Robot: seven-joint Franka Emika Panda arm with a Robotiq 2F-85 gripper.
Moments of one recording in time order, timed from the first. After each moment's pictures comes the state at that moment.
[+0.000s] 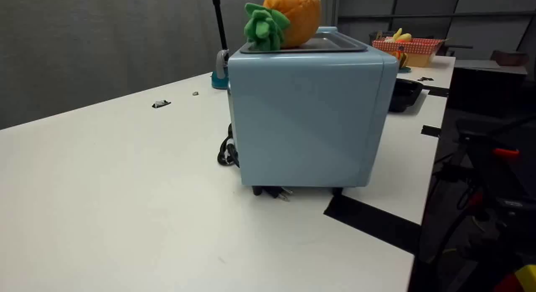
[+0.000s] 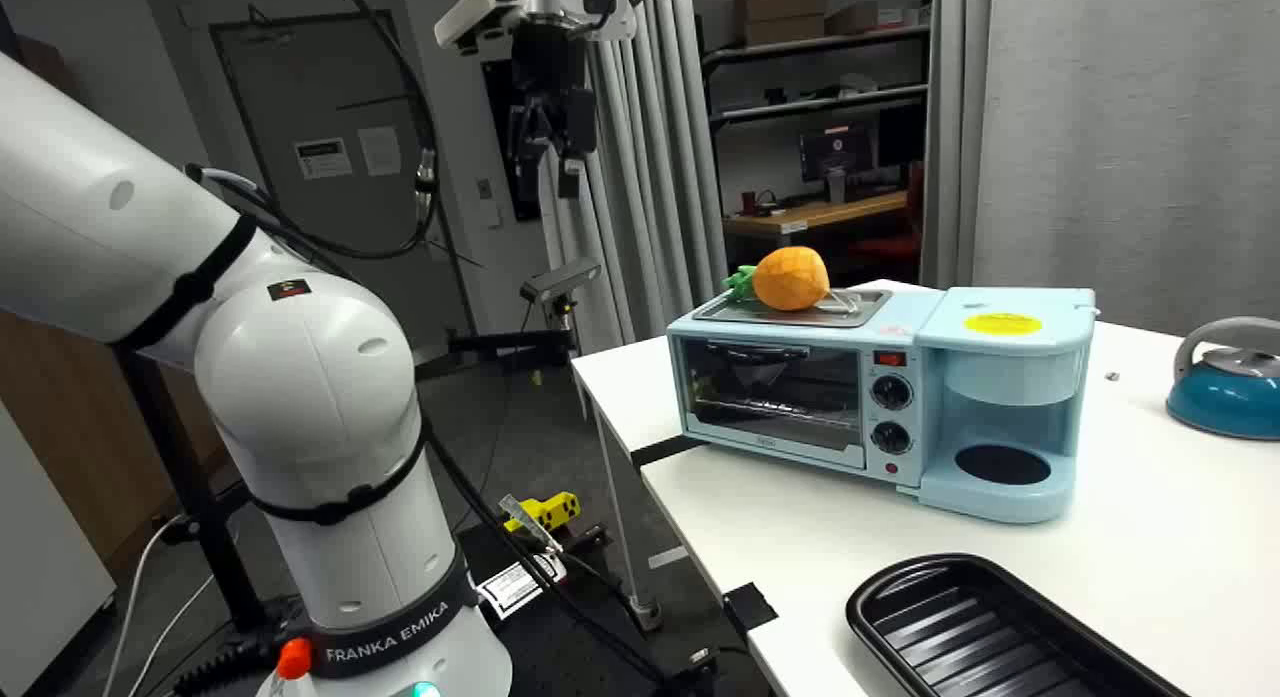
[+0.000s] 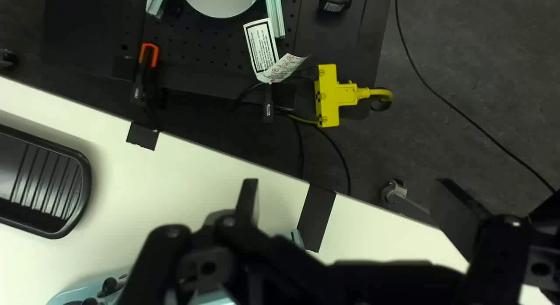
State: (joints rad) arm 0.18 -0.67 0.21 -2.31 0.19 1.44 0.17
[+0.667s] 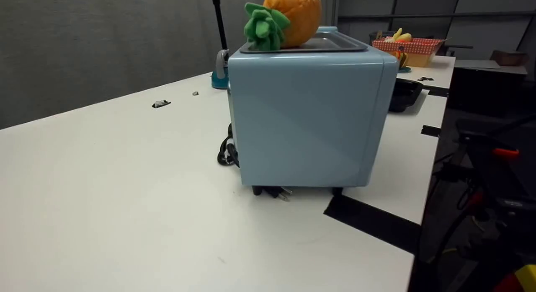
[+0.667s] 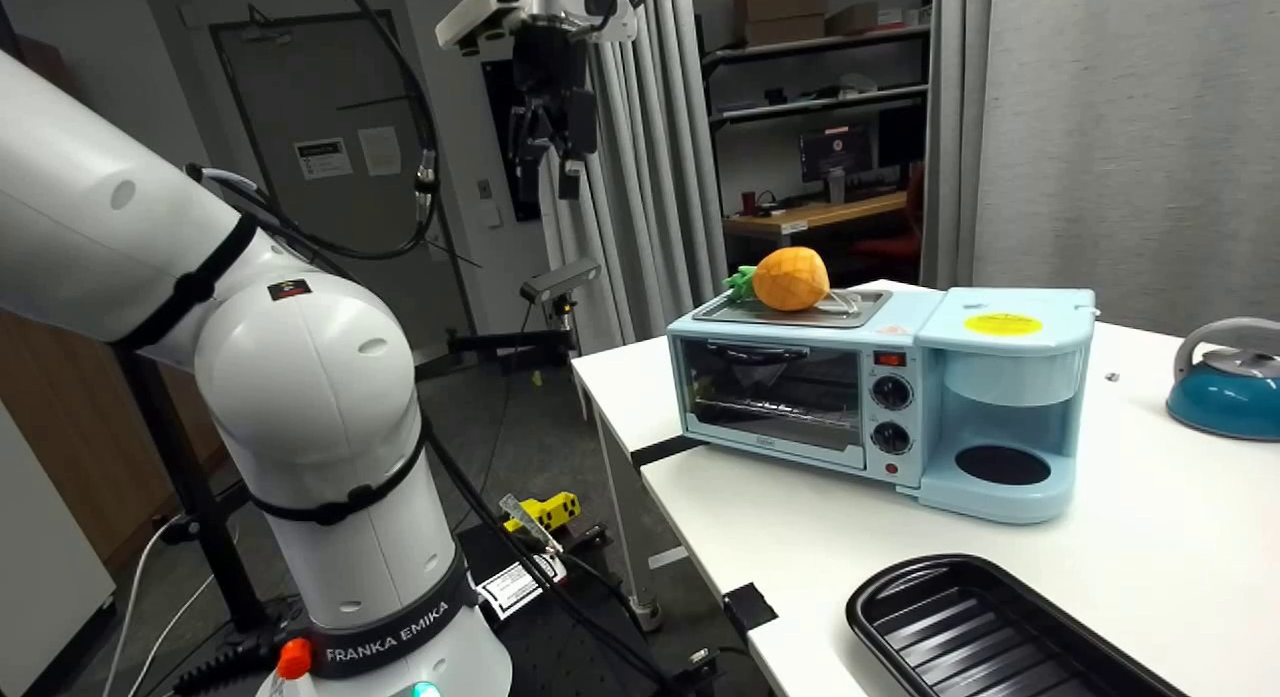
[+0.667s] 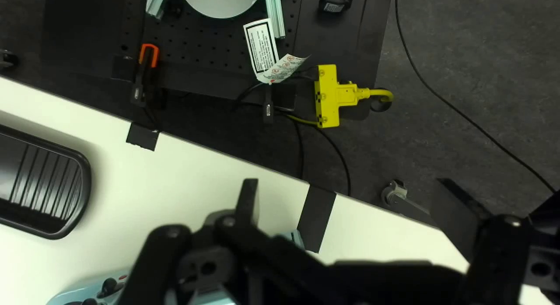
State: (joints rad) arm 0.18 -0.67 0.21 -2.31 0.19 1.44 0.17
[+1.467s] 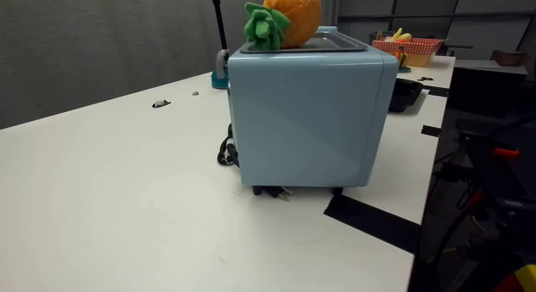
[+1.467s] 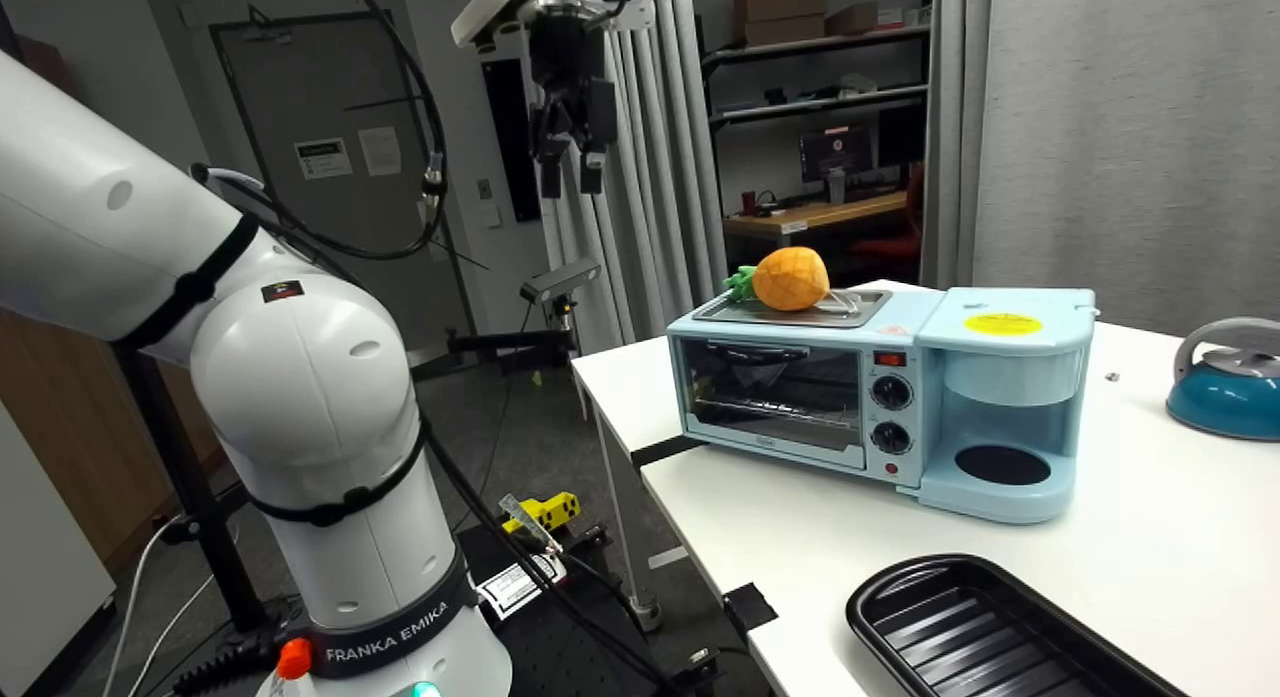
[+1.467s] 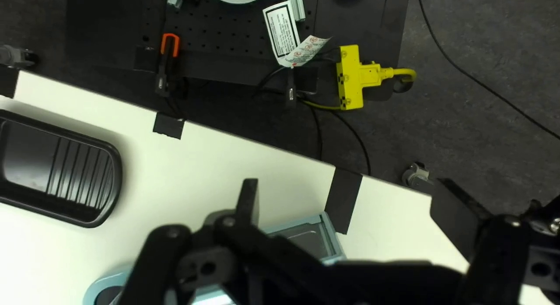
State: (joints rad) arm 0.14 -0.67 0.19 -2.31 0.13 1.47 0.17
